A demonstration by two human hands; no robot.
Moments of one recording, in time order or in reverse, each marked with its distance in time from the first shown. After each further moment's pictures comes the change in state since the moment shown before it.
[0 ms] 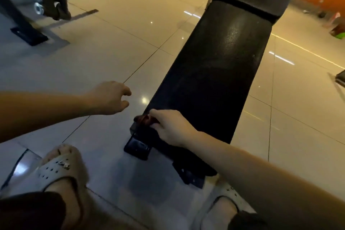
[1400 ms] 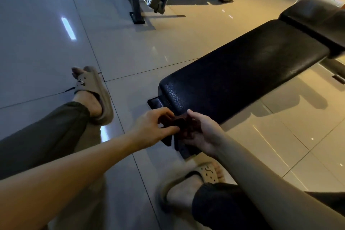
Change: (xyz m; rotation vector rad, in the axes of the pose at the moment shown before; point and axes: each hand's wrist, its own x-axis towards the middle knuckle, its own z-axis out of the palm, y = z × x) left_hand -0.191 0.278 0.123 -0.887 0.490 -0.345; right_hand -0.199 0.037 -0.033 1.262 -0.430 0.512
